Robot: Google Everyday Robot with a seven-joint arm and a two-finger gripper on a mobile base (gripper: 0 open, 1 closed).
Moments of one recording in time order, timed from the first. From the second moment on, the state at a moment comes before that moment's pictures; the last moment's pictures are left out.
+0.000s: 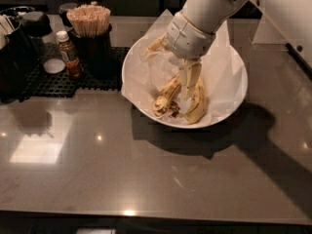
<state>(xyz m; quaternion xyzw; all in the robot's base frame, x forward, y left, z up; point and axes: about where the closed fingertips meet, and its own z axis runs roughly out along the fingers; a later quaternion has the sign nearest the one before) 0.547 -0.020 0.904 -0.90 0.37 0.08 0.21</state>
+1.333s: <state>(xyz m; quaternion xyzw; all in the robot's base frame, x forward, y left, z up) 0.561 -0.030 0.863 -0.88 0.41 0.11 0.20</state>
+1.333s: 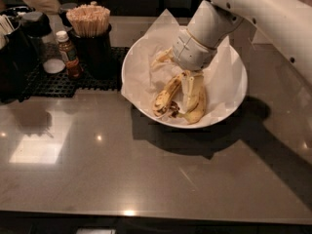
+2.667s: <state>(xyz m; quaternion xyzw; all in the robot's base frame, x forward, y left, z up) 0.543 -0.014 0.925 -0.90 0.38 0.04 0.22</state>
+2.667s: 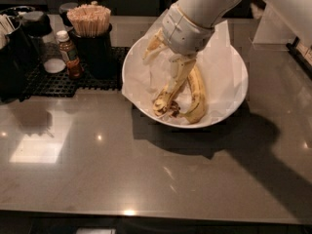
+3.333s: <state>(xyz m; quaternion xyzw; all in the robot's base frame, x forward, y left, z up) 0.559 -0.011 0.892 -0.90 0.38 0.08 0.19</state>
